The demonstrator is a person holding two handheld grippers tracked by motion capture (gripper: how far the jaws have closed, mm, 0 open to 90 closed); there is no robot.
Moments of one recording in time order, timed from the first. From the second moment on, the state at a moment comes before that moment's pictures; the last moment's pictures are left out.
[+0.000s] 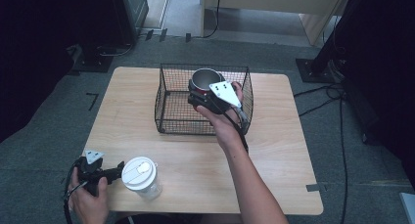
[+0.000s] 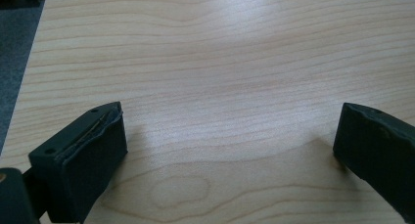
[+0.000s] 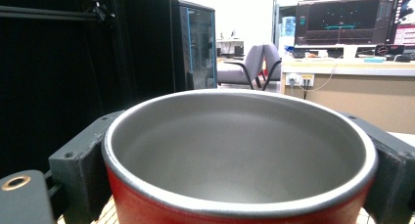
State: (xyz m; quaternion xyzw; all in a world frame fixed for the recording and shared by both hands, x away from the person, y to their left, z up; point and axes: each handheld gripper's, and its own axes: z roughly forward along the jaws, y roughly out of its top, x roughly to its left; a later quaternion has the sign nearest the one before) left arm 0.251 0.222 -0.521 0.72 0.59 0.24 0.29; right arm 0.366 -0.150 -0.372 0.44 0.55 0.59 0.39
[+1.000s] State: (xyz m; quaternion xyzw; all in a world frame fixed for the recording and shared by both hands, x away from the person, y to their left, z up) left arm 0.251 0.222 -0.521 0.72 0.59 0.24 0.28; right arm 0.435 -0.163 -0.417 0.50 0.54 0.53 0.42
